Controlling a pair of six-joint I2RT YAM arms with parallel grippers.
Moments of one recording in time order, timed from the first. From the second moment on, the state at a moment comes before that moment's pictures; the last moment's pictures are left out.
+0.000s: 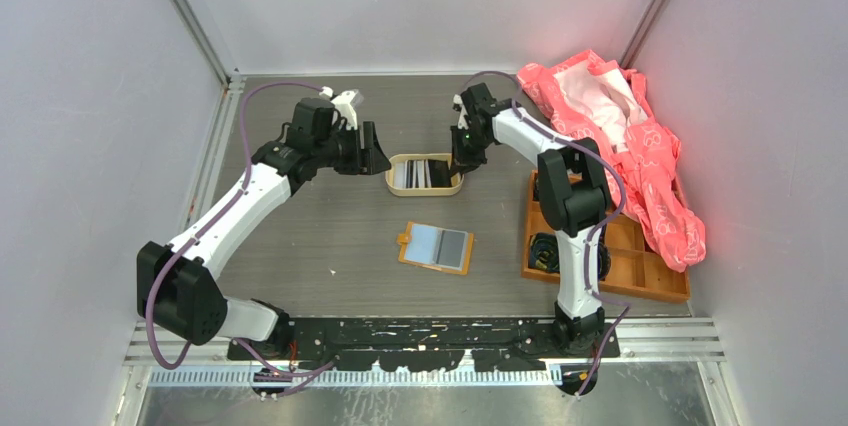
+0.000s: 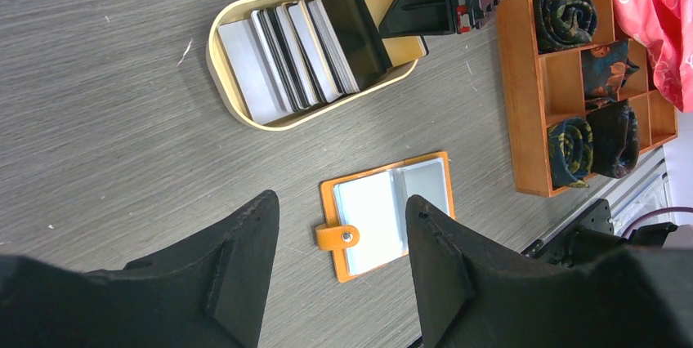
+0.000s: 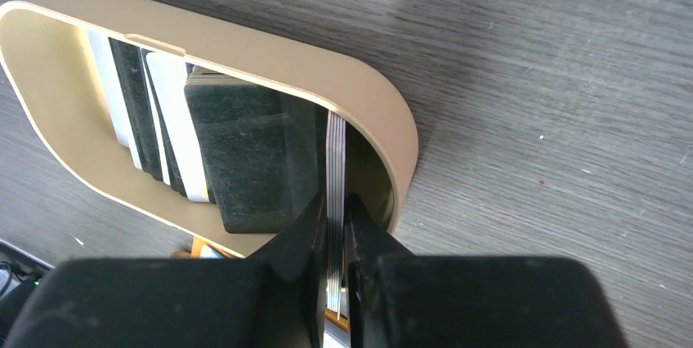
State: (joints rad) left arm -0.41 1.37 1.17 -0.45 0.31 -0.37; right arm 0.38 2.11 1.65 -0.72 -0.29 0.32
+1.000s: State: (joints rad) left arm -0.41 1.37 1.17 -0.45 0.31 -0.37; right arm 0.28 2.08 1.59 -0.64 -0.53 0.35
